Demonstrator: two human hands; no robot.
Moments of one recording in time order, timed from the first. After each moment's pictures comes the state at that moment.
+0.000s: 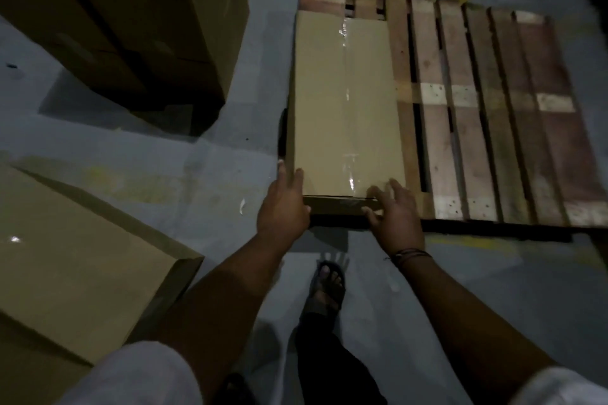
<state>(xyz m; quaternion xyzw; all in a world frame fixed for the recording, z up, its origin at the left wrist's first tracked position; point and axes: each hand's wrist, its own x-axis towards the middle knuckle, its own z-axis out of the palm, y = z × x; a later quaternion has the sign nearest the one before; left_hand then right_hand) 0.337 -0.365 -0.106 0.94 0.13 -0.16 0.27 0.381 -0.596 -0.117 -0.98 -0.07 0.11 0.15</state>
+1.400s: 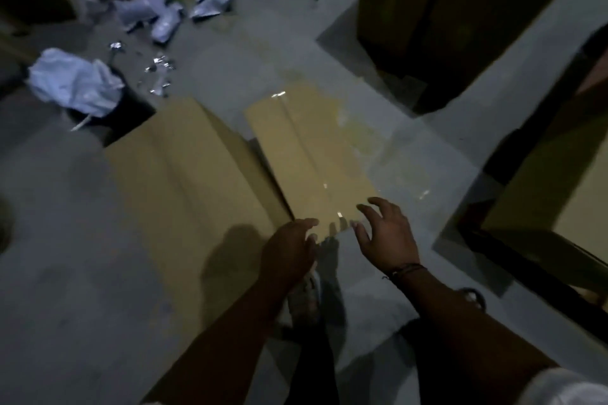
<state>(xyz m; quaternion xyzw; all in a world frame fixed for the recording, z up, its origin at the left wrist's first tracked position) -0.067 -0.109 -0.039 0.84 0.44 -0.03 0.32 0.121 -0.219 -0.069 -0.84 -0.47 0.22 0.13</state>
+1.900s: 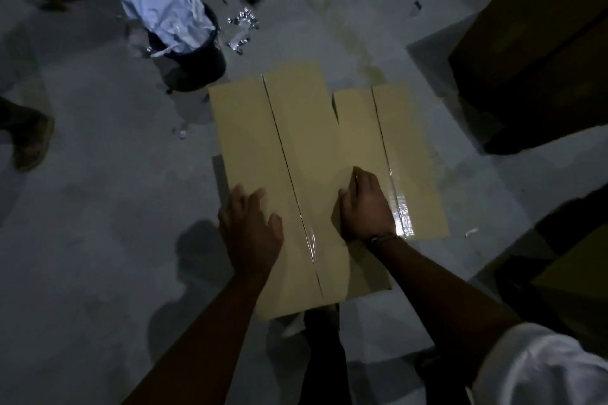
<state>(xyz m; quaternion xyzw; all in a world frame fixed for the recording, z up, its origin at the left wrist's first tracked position) -0.260 -0.038 -0.038 0.69 0.70 0.11 0.17 -0.041 -0.056 -0.048 -0.79 -0.47 0.33 0.21</state>
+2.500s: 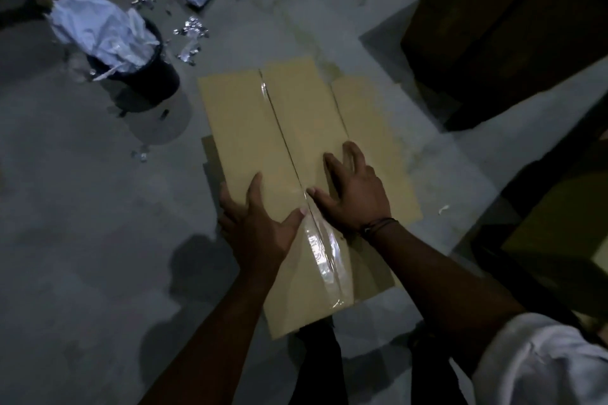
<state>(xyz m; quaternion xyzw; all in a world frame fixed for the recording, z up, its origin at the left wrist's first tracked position) -0.171 -0.030 -0.005 0.67 0.70 0.06 0.24 0.014 -0.060 -0.029 -0.81 -0.54 0.19 0.11</state>
